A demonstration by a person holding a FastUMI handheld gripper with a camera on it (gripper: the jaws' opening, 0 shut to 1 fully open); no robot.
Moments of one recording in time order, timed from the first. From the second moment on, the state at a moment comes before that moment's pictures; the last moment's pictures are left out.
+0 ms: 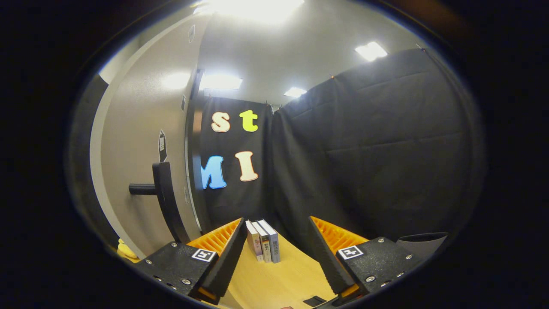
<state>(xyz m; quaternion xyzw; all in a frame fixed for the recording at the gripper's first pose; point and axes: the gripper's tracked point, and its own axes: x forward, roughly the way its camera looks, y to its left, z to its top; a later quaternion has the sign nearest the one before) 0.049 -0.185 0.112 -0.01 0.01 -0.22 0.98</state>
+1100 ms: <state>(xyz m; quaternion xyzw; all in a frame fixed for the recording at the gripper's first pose) 0.096 0.007 0.098 -0.01 0.02 -0.02 1.00</state>
